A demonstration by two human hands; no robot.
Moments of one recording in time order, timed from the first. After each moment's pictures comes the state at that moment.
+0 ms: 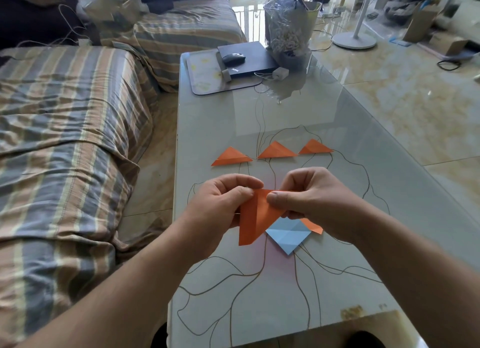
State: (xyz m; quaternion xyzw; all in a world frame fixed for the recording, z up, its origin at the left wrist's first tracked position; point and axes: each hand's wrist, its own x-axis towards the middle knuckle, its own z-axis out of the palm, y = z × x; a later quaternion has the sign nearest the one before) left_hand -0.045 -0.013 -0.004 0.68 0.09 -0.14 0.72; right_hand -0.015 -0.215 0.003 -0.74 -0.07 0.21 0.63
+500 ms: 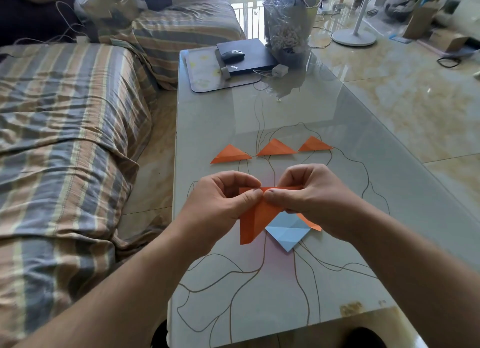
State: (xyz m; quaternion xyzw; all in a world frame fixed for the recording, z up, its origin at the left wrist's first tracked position) left_hand -0.048 -0.011 -0.006 0.73 0.03 -0.09 0.68; right_hand -0.017 -0.212 0.000 -0.76 -0.08 0.18 0.62
